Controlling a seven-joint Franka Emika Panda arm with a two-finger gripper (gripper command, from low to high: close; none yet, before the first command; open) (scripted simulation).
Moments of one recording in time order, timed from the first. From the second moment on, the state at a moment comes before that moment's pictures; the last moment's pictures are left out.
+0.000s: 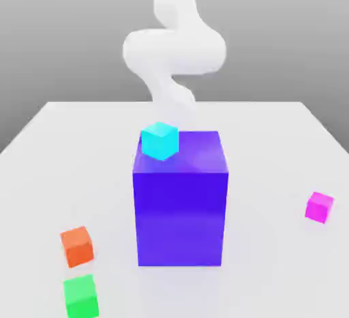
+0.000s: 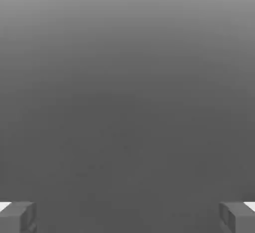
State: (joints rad) arm 0.05 -0.71 0.04 -2.34 0.02 2.35 0.79
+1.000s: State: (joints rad) arm 0.72 0.35 0.20 -2.64 -0.40 2.97 1.16
